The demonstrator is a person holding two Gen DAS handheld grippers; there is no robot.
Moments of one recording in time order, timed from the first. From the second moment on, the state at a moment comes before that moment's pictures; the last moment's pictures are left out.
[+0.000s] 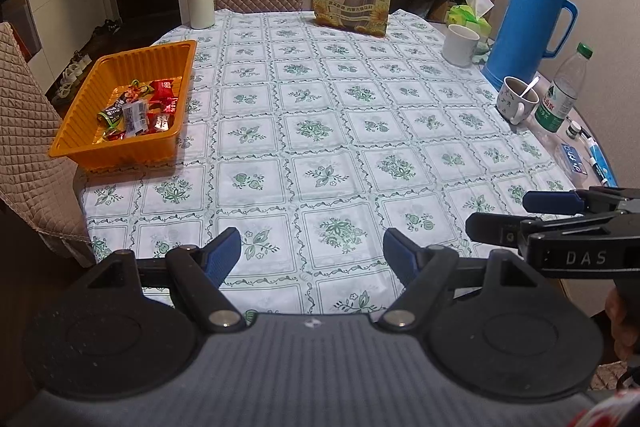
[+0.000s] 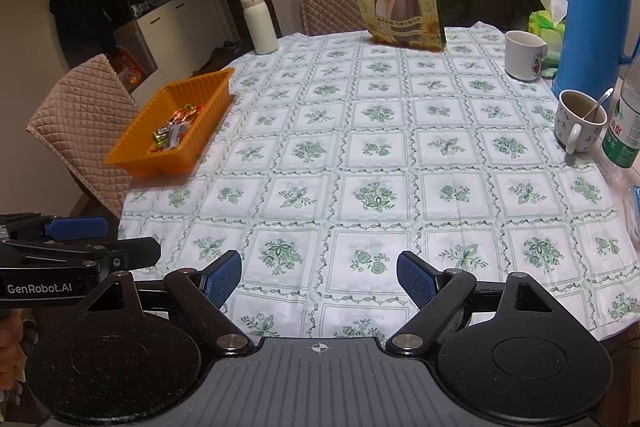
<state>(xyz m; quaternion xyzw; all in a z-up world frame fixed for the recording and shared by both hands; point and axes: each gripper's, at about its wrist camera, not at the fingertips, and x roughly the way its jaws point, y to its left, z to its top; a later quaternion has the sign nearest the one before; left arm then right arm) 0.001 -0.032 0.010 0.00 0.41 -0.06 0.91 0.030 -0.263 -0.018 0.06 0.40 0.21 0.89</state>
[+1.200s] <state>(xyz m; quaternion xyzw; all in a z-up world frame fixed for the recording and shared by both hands) -0.001 -0.030 0.010 -0.01 0.41 -0.05 0.91 0.030 -0.260 -0.016 0.06 0.40 0.21 0.89</state>
